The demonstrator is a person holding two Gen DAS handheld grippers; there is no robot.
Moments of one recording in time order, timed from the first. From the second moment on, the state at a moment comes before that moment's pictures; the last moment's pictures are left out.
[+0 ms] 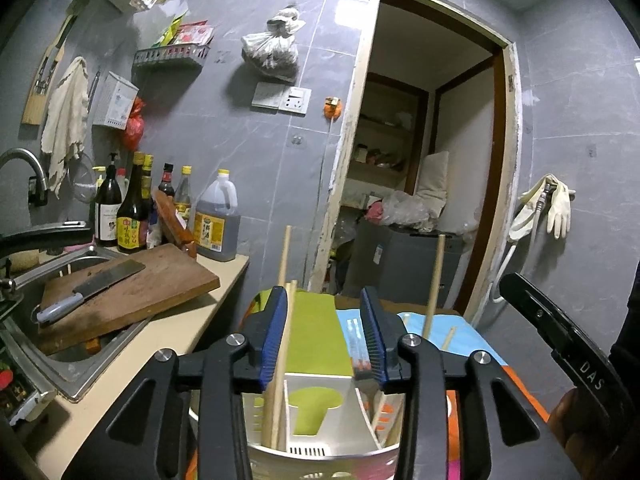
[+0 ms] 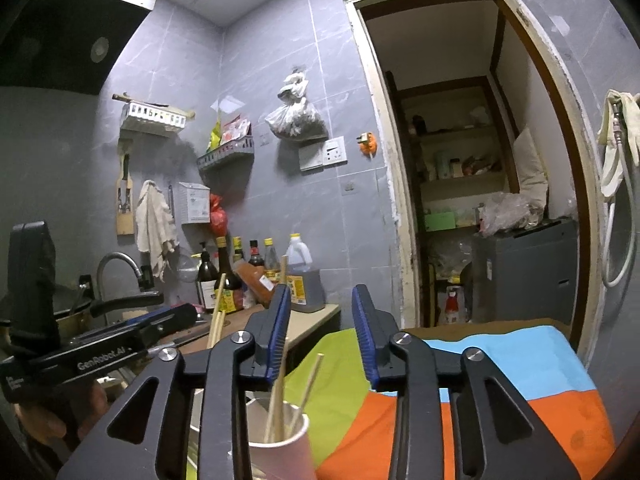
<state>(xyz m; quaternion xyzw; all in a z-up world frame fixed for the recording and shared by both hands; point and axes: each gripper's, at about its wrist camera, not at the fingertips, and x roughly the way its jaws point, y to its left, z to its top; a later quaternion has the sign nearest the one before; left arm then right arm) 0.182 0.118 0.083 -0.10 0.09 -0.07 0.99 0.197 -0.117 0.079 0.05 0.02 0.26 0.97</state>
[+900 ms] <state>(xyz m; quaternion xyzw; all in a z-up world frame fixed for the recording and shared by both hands) 0.171 0.013 0.065 -0.07 0.14 -0.16 0.98 0.178 -0.239 0.073 0.02 0.05 0.18 0.98</state>
